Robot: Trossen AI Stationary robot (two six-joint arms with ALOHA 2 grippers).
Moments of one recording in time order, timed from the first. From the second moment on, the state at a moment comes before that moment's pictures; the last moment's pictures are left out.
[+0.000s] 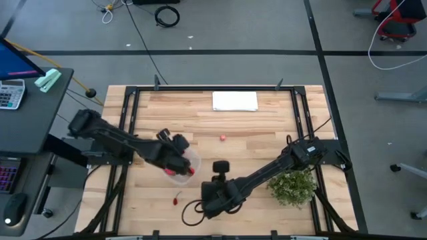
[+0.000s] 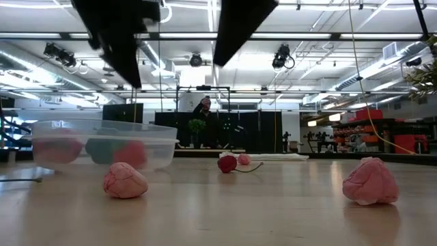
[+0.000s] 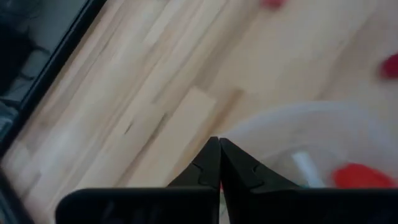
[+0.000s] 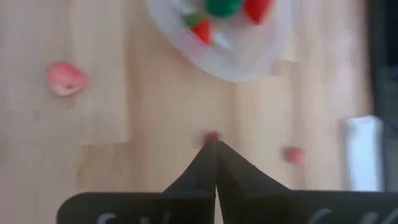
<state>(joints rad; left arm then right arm) -0.37 1.52 1.12 -0.97 -0.68 -0.83 0.50 2.33 2.19 -1.30 0.62 0.44</state>
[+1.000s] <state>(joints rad) -0.72 1.15 1.12 -1.02 -0.85 -0.79 0.07 1.78 1.45 -0.76 0.11 0.28</state>
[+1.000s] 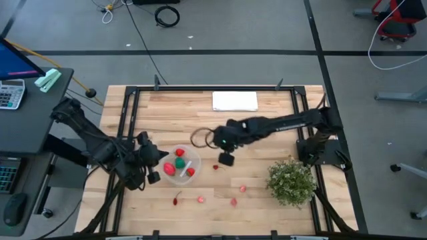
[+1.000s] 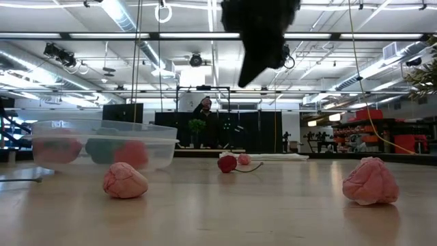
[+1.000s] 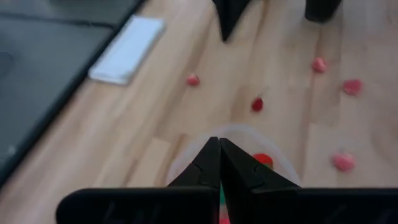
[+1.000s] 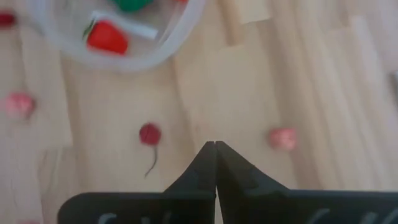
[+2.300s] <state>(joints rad) -0.75 1.15 1.12 -1.01 -0.97 -0.77 -0.03 1.89 1.16 -0.35 0.25 0.45</state>
